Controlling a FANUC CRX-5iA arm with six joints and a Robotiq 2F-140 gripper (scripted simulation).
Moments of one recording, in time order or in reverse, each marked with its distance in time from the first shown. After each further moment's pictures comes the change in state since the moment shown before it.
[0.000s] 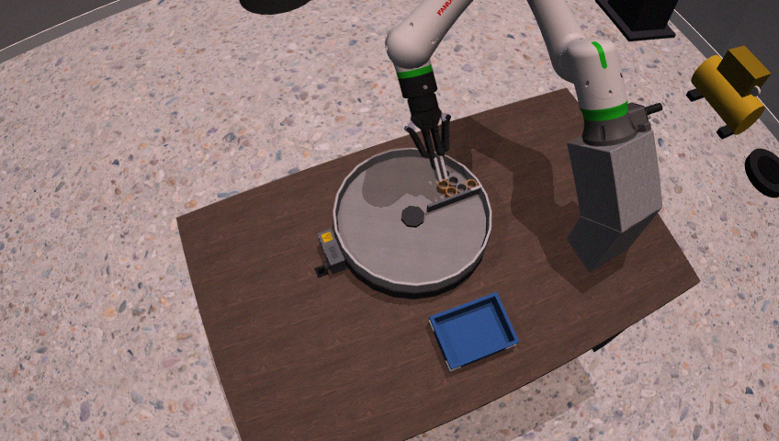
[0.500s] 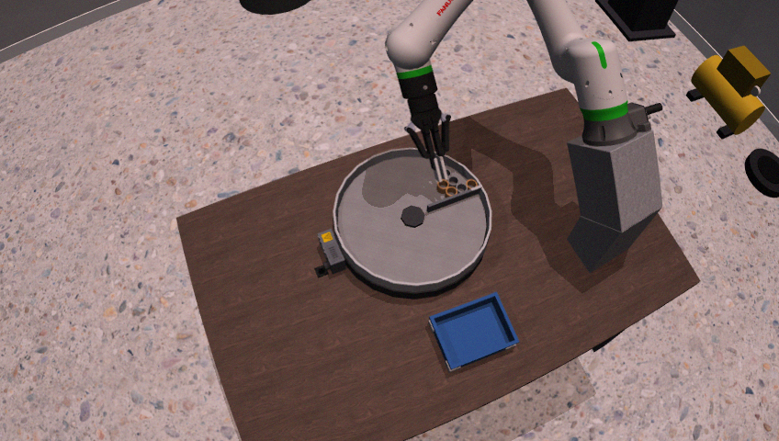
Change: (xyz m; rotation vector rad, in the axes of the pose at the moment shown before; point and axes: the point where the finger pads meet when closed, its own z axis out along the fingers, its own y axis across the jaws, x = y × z) arm -0.001 0.000 0.001 0.000 0.000 0.000
